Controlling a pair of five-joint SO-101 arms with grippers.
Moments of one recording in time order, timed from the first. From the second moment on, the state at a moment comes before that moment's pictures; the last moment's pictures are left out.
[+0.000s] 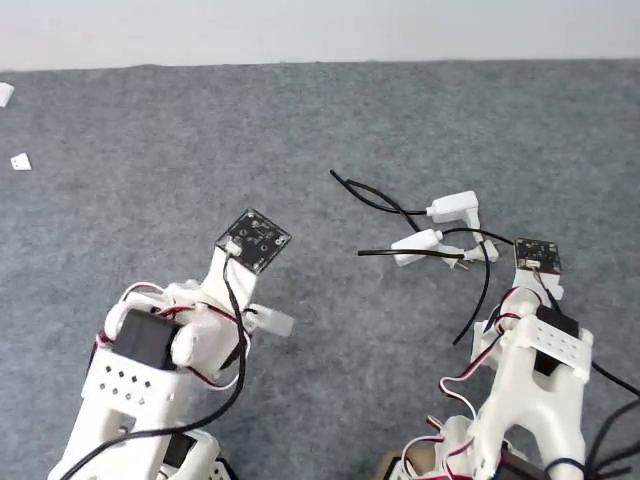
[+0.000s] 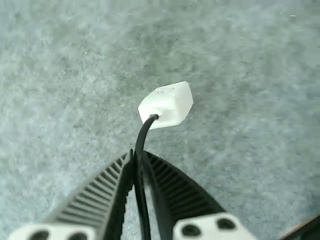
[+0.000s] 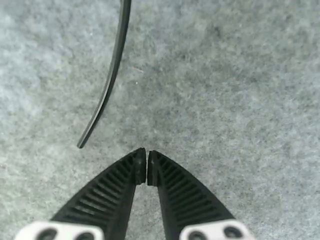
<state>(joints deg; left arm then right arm) 15.6 -50.1 44.5 90.1 -12.4 26.2 -27.6 62.4 54.6 18.2</state>
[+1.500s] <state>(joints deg) 9.0 12.0 9.0 57.5 -5.2 26.2 -27.6 62.4 54.6 18.2</state>
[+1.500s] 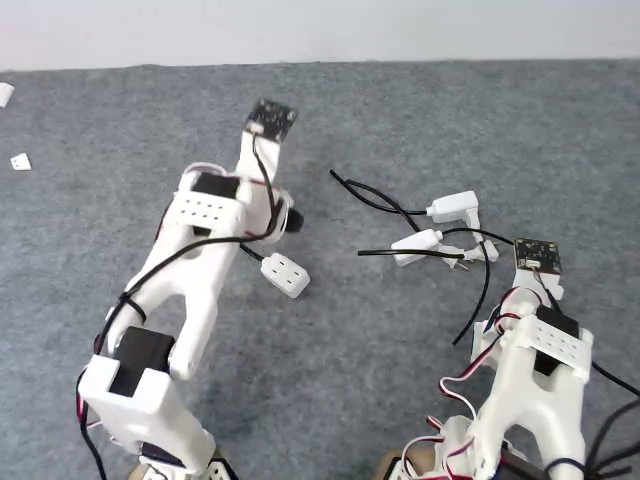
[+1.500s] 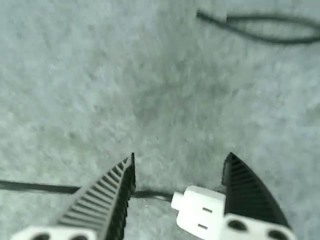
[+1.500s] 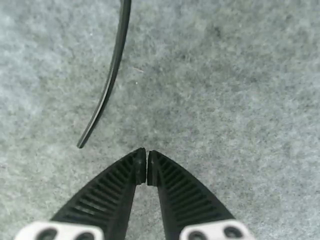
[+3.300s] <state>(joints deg) 16.4 18.3 12.4 64.9 -76.7 26.2 -27.6 62.4 54.6 19.4</state>
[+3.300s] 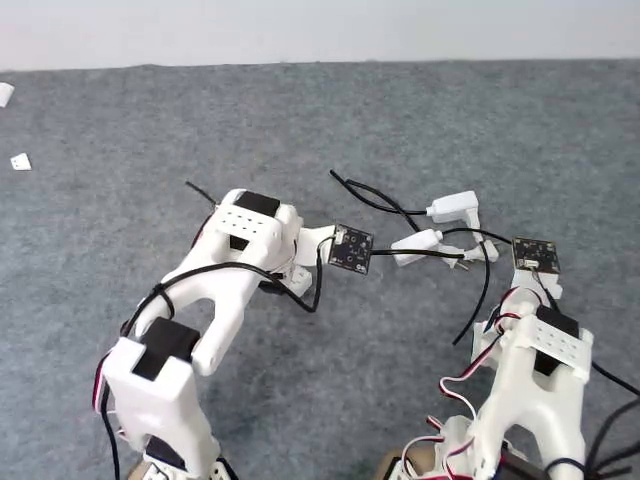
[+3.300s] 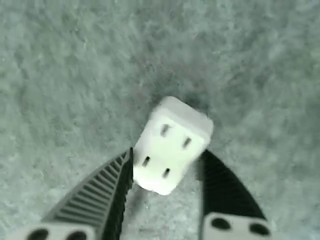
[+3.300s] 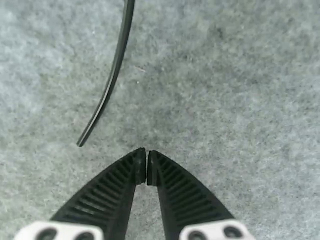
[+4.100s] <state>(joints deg) 20.8 23.0 5.6 74.8 -67.0 26.2 -27.6 62.4 54.5 19.4</state>
